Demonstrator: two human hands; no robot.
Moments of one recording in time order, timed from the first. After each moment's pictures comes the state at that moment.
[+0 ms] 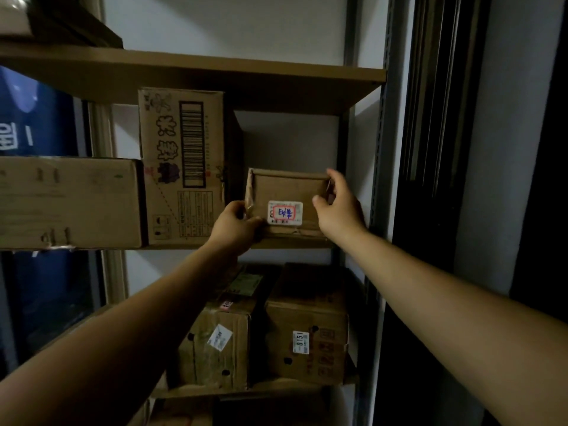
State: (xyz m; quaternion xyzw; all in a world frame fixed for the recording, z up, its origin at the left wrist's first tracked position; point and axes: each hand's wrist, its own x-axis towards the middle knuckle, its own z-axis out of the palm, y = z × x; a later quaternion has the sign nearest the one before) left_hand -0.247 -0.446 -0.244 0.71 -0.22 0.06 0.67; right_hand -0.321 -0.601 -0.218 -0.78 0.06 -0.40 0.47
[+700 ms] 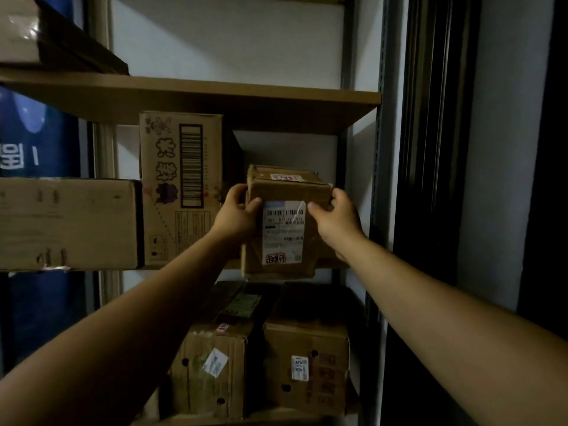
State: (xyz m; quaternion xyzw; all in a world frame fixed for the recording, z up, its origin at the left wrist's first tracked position) left_hand -0.237 -0.459 -0.204 0.69 -0.25 0.12 0.67; right_hand -0.307 -0.610 -0.201 -0.74 0.06 -0.39 0.55
